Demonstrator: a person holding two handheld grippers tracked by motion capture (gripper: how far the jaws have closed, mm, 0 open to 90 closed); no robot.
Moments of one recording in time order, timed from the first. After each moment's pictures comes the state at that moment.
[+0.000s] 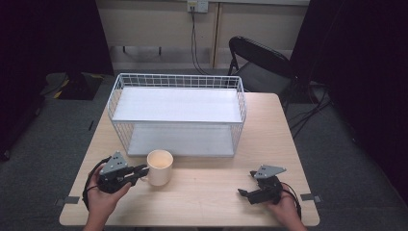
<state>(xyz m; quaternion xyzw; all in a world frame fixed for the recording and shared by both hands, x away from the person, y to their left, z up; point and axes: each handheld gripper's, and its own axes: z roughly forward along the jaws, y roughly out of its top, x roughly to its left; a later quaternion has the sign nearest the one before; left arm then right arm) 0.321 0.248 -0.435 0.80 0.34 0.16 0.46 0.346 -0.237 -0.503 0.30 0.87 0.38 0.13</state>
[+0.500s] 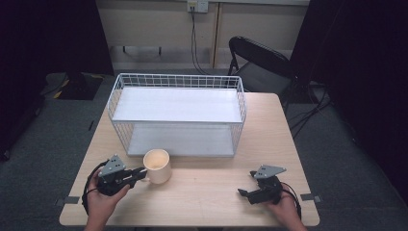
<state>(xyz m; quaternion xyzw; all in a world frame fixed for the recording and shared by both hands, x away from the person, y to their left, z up) 0.319 0.254 -0.454 0.80 0.37 0.15 0.46 0.346 -0.237 -0.503 0.30 0.87 0.38 0.13</state>
